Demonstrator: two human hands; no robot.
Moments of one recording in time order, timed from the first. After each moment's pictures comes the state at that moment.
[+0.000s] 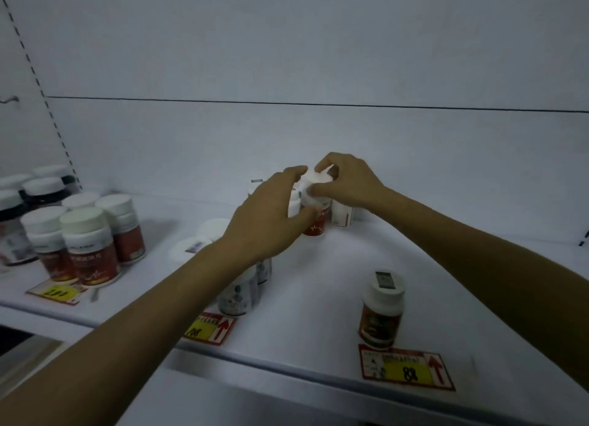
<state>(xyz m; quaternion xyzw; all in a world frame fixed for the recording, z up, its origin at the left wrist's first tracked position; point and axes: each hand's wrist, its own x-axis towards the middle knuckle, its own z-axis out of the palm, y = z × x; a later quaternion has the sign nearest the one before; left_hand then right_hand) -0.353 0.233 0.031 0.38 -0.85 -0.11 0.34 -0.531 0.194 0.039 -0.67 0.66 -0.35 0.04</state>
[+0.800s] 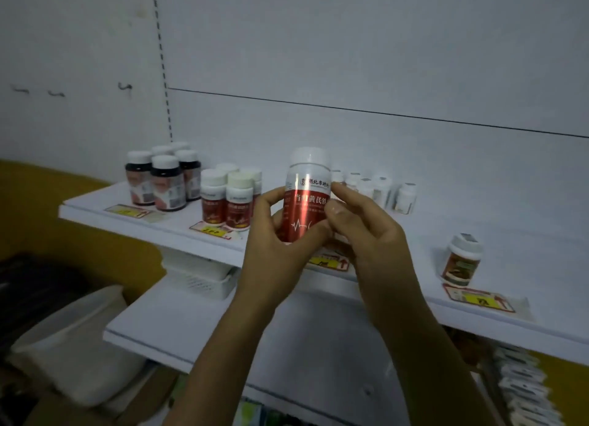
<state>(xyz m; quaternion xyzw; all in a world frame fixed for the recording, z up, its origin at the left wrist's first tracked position) -0.156 0.373 0.011 0.30 -0.61 -0.45 0.58 -0.267 0.402 0.019 -0.49 0.42 -0.68 0.35</state>
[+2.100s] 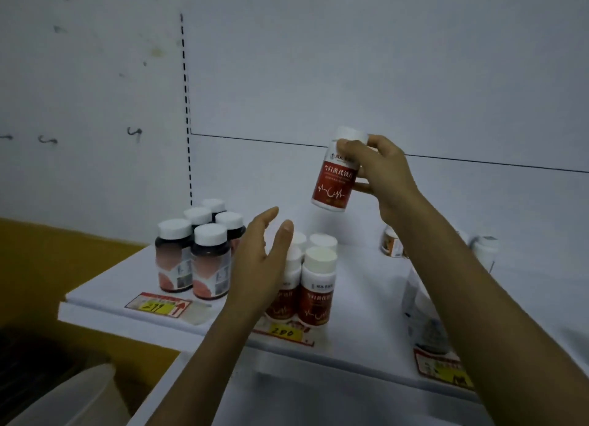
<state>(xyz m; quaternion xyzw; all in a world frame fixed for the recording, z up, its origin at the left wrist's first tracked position) -0.039 0.143 0.010 0.38 -0.67 -0.31 0.56 -0.200 0.154 0.121 -0.49 0.51 -0.67 0.24</state>
